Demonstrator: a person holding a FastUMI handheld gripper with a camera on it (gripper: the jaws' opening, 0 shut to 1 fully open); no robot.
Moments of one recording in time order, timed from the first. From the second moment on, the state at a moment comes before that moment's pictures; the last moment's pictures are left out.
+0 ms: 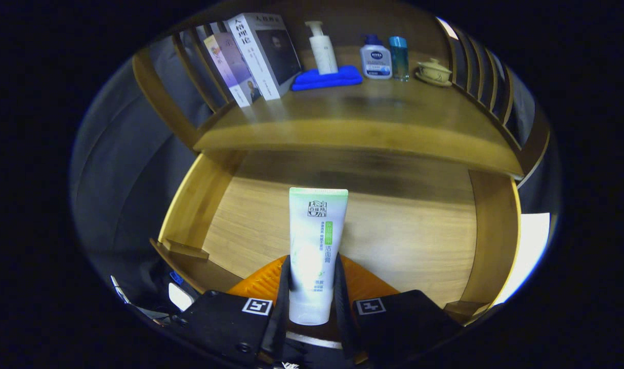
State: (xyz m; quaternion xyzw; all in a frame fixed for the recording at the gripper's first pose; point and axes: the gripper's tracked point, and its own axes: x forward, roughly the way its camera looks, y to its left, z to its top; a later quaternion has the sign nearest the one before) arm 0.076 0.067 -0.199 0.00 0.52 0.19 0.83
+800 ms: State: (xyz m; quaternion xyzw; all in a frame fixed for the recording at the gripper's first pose) arm 0.231 0.058 -0.123 0.04 0.47 0.14 0.87
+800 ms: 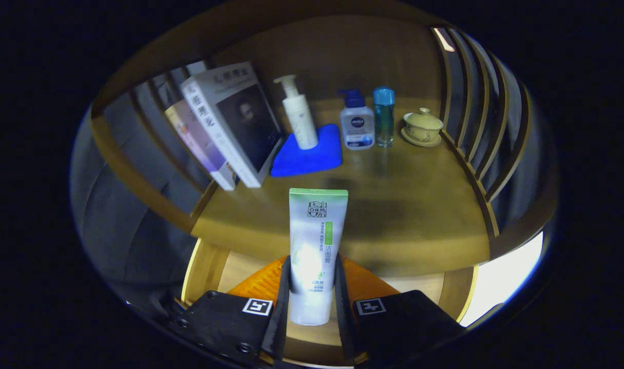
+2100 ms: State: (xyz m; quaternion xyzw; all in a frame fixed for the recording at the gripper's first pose) arm 0.307 0.078 -0.118 0.12 0.41 0.09 0.90
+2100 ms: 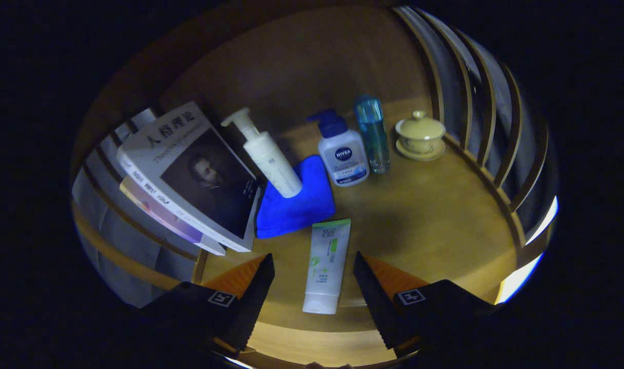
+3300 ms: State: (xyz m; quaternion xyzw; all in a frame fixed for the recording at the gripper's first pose) arm 0.039 0.053 -0.023 0.01 0.02 0.07 1.00
